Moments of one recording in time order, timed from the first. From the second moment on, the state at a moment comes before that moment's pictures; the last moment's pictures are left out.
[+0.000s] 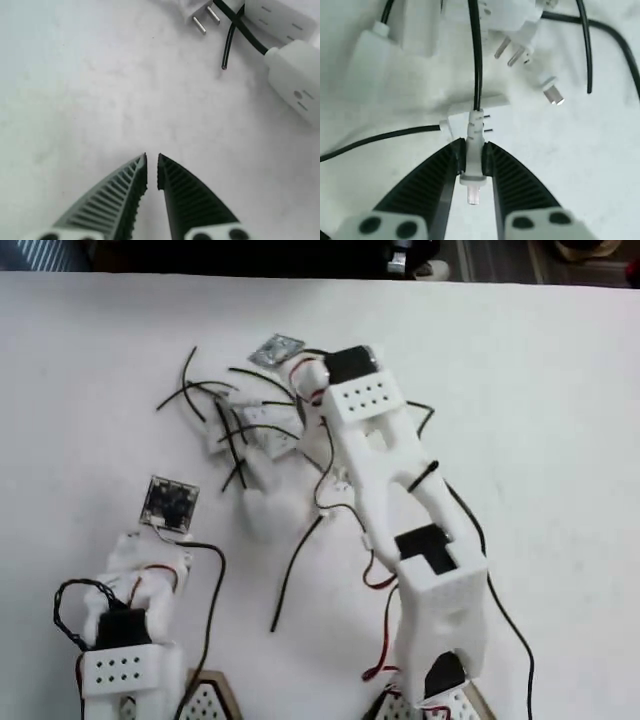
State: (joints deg) left arm -13.2 -85.9 96.2 48.8 -22.5; right arm -23.5 24.8 -27.3 97.8 29.9
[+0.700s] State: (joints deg) left arm -13.2 -85.9 96.2 48.8 -22.5; right arm -15.6 16.7 11.0 86.9 46.6
